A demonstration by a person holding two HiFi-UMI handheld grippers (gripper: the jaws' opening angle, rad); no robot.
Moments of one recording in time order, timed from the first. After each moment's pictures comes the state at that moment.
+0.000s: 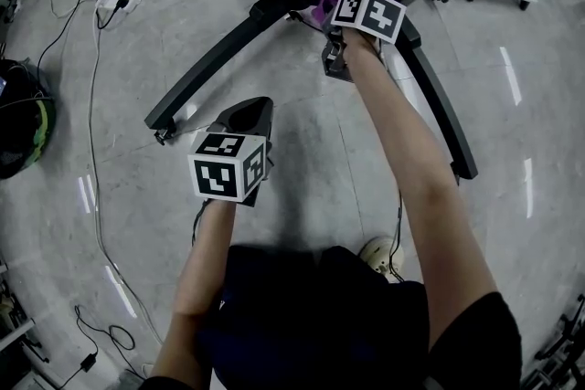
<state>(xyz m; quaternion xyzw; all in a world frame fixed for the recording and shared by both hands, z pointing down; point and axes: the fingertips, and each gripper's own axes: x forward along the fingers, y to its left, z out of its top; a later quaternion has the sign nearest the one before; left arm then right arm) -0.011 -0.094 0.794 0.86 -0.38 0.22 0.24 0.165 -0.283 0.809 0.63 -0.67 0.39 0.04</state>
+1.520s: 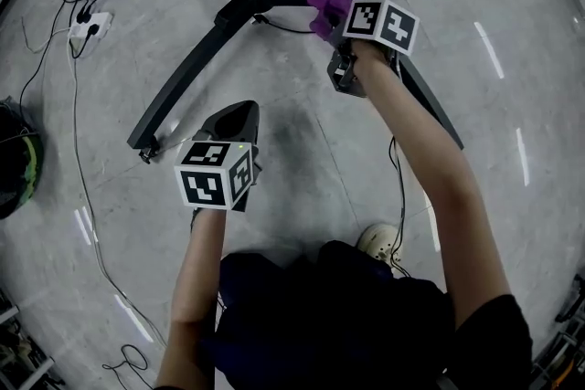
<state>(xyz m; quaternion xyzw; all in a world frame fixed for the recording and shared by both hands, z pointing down) 0.010 -0.084 0.786 0.88 -0.34 0.22 0.23 0.221 -0.217 0.793 0.64 -0.64 0.43 0.01</state>
